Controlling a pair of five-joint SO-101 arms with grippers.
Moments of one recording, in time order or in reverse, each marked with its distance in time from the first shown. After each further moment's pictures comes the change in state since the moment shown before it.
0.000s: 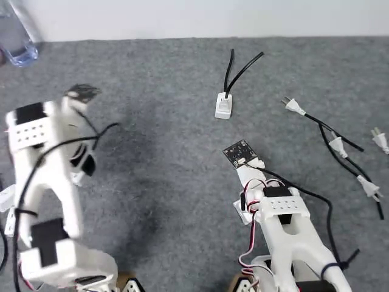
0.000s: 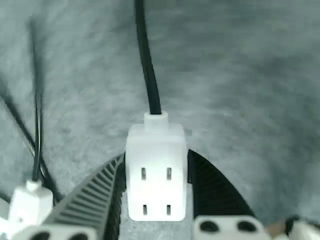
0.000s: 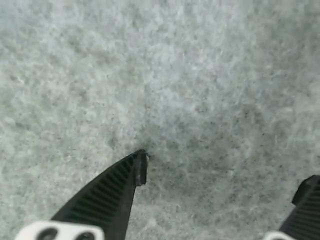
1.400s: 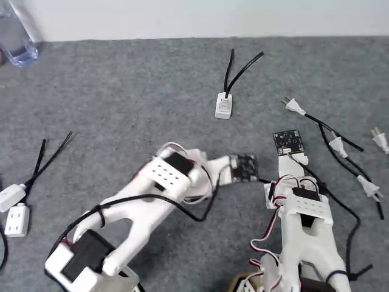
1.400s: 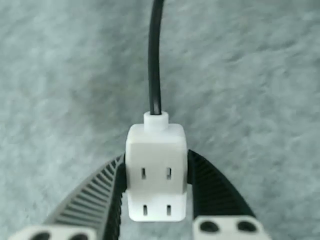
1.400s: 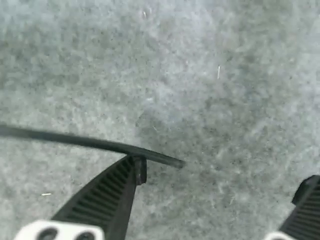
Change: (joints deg) left arm 53.4 -1.7 26.6 -40.9 -6.3; right arm 17.8 0.0 0.1 -10.9 -4.5
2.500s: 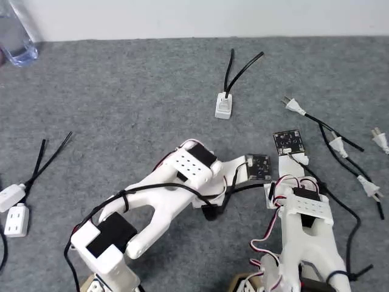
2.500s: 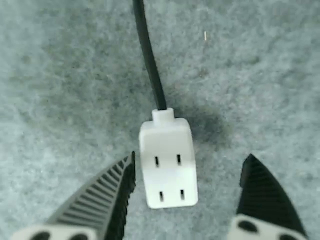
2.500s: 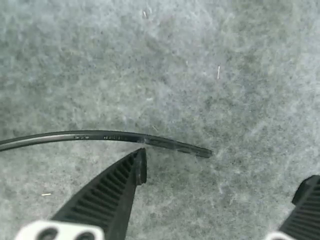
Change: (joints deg) left arm 2.7 12.5 -16.0 12.5 4.3; right arm 0.0 0.0 0.0 0.0 0.0
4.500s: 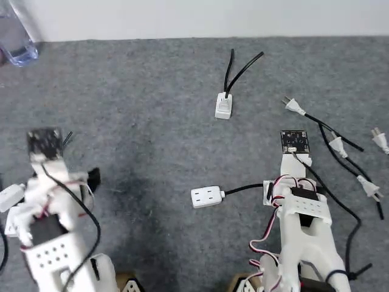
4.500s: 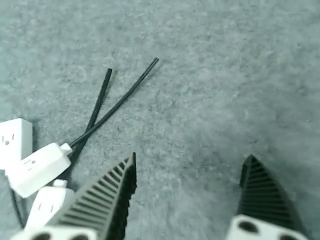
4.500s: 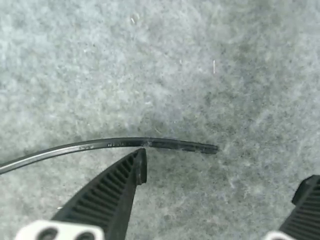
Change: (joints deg) left arm -63.9 -78.9 53.0 -9.5 29.6; right arm -1.0 0.0 0.0 0.0 -9.4
